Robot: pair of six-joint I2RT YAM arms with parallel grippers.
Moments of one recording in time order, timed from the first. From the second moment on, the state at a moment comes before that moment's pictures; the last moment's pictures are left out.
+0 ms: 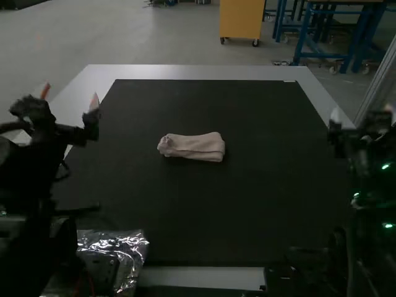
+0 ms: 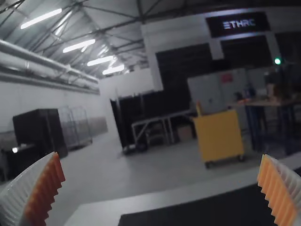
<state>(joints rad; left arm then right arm) 0.02 0.00 0.08 0.35 0.06 0.20 -0.04 0.01 0.02 0.27 0.14 -0.29</state>
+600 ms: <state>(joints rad) 0.01 0.00 0.01 0.01 -0.03 0.15 -0.05 0.01 0.01 -0.04 0.18 -0.18</state>
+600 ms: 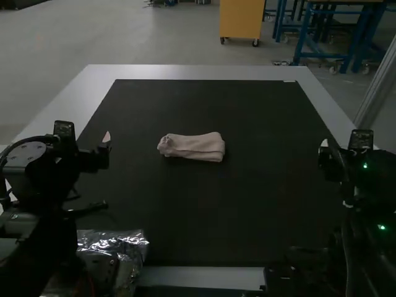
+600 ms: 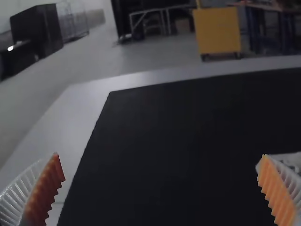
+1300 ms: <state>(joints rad) 0.02 0.00 0.01 0.01 -0.03 0.15 -0.05 0.01 0.01 -0.09 -0.03 -0.14</state>
